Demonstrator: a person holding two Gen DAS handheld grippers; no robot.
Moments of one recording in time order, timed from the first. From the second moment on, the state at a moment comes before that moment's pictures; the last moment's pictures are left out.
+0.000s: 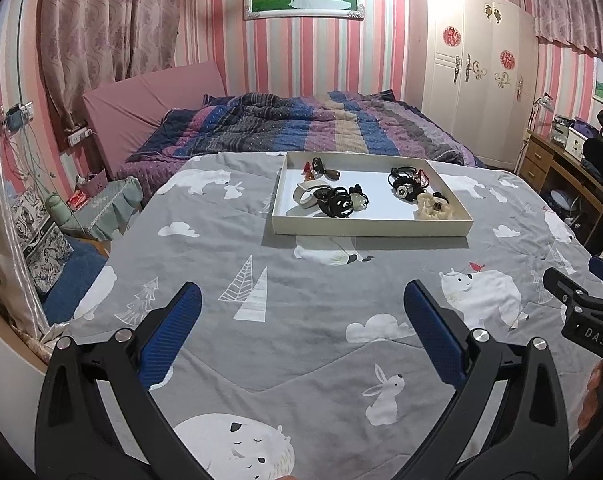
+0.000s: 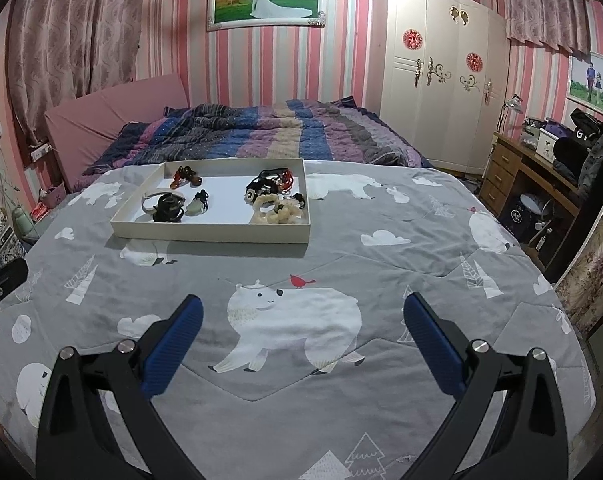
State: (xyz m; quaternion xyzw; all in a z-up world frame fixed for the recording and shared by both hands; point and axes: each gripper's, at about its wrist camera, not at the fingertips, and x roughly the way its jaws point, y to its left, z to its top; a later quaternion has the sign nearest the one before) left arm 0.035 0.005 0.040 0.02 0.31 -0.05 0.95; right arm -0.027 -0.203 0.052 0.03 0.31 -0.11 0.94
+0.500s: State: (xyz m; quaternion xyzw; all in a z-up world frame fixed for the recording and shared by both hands) left arm 0.028 0.007 0.046 0.02 0.31 -0.06 0.95; right arm -0.027 -0.201 0.051 0.02 0.32 -0.12 0.94
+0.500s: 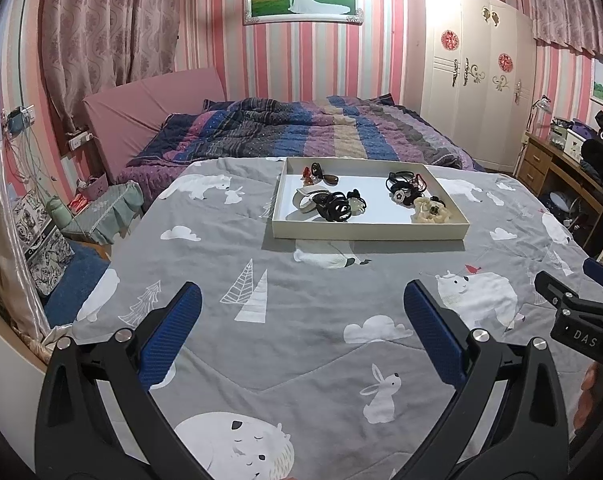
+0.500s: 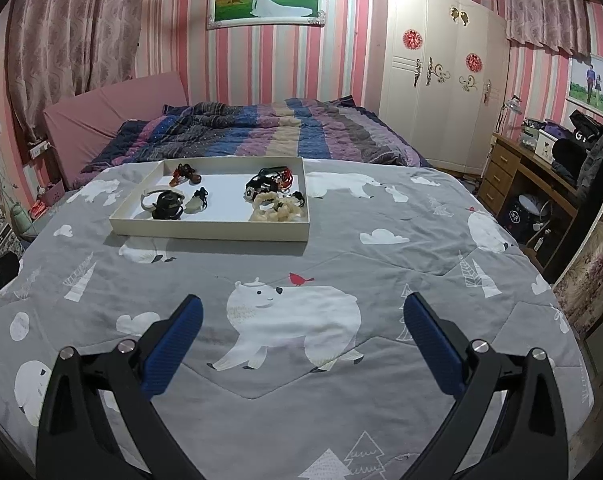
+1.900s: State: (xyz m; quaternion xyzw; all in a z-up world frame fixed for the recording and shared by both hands) left arm 0.030 -0.002 0.040 0.05 0.30 -0.04 0.95; right arm -0.021 -0.204 0.044 0.02 0.33 -0.13 0.94
